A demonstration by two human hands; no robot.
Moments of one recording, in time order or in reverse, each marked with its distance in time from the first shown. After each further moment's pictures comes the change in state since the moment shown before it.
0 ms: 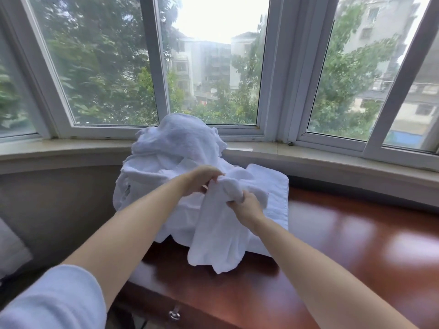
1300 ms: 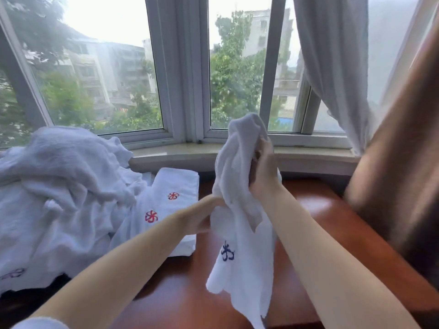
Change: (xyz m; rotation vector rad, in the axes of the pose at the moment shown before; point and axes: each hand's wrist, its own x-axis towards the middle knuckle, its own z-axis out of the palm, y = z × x) left_hand -0.003 0.047 0.239 -0.372 -0.689 0.041; right_hand -0.073 -0.017 -0.250 0.954 0.514 -0.067
